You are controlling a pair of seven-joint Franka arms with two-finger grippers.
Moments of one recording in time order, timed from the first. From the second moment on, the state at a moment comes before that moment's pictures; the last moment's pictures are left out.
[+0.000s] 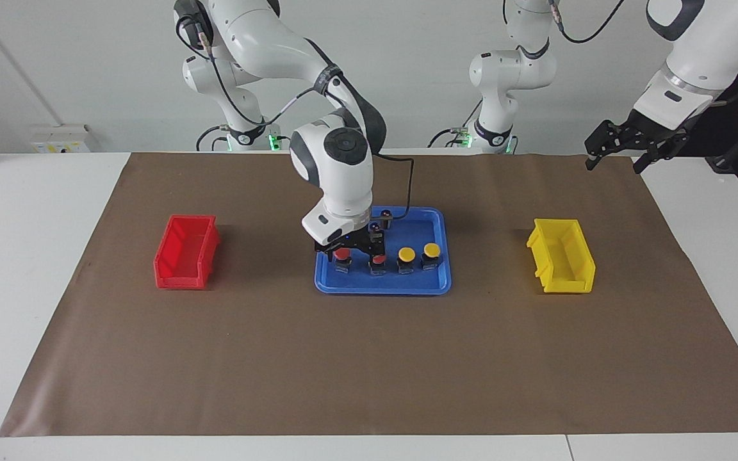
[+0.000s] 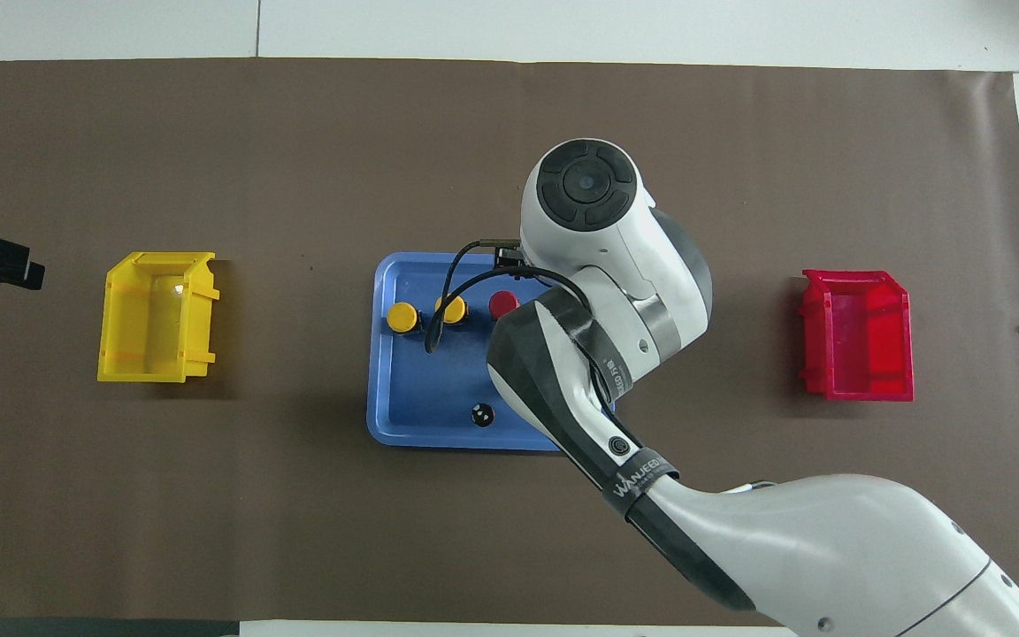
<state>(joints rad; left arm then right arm) -0.07 -0.01 0.02 -1.53 -0.03 1.47 0.11 0.43 0.43 0.13 -1.59 -0.08 2.01 0.67</state>
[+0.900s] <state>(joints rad) -0.08 -0.01 0.01 -1.53 -0.03 1.47 0.11 0.41 0.36 0.12 -1.79 -0.08 2.14 0.63</state>
